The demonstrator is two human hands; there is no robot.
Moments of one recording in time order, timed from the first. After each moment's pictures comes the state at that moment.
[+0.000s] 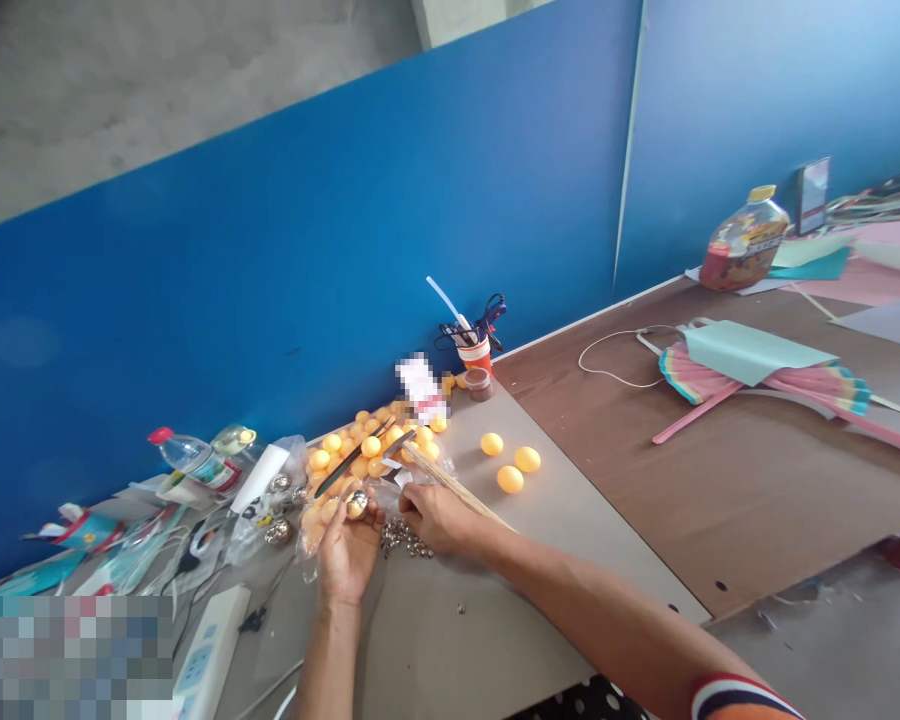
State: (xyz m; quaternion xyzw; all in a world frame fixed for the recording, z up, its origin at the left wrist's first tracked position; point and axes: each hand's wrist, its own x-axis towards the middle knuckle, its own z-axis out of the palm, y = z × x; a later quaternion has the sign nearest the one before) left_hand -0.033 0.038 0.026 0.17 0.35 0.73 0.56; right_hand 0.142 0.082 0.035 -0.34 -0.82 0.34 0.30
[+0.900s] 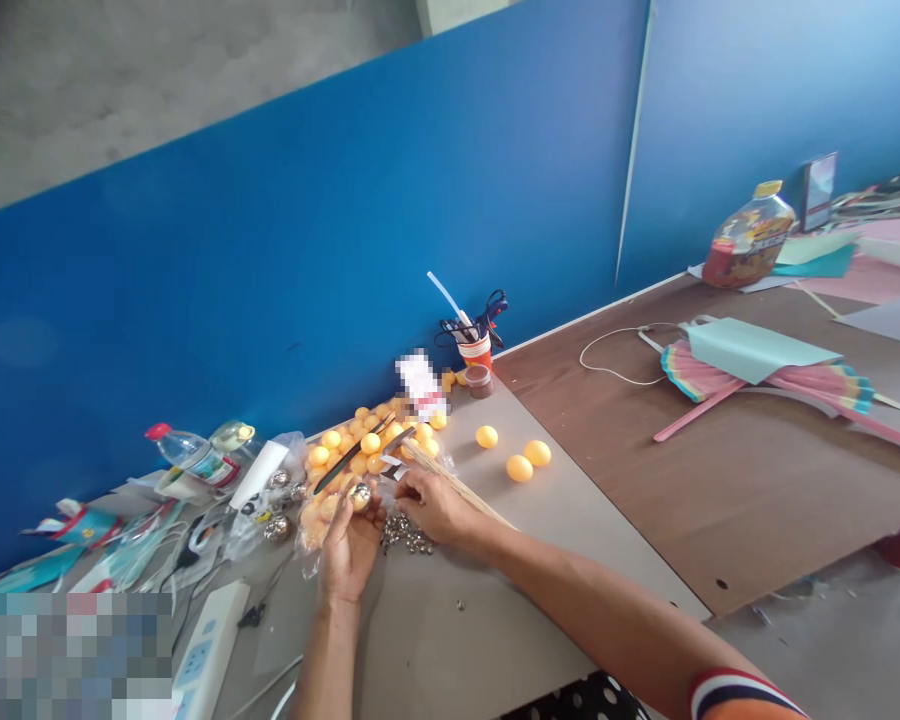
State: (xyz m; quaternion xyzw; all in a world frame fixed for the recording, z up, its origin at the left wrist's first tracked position) left_hand -0.027 0.034 0.030 0.20 0.35 0.72 0.57; right_hand 0.143 0.081 0.049 -0.35 -0.74 0.45 0.37
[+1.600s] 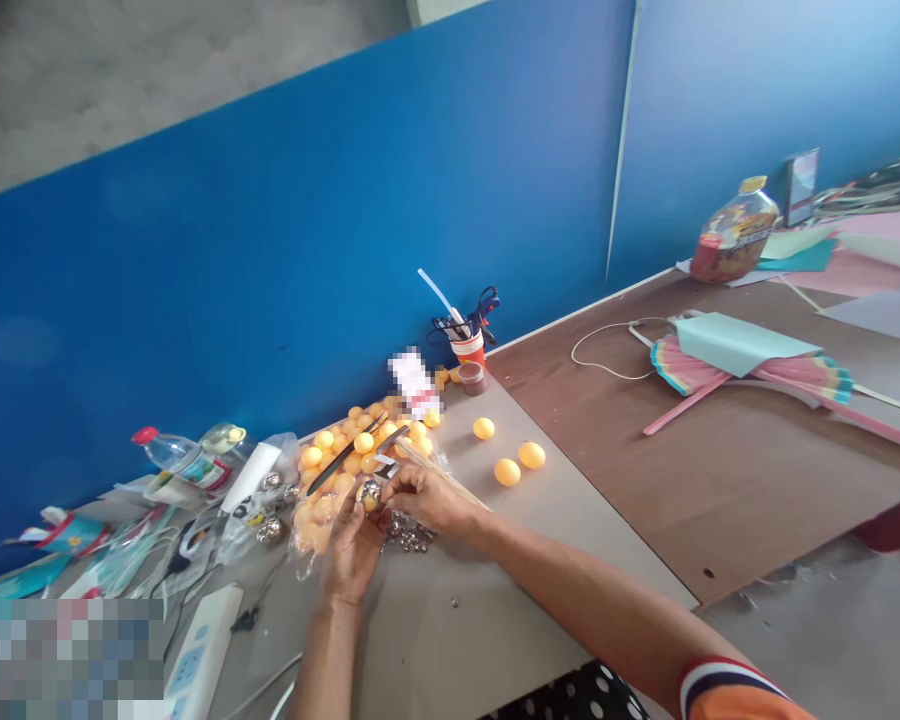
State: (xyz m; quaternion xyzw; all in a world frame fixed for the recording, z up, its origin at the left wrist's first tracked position) left_hand -0.016 0.033 0.028 0.29 0.35 0.67 0.58; right_hand 0.138 0.091 0.038 -0.23 -0.63 0.63 0.40
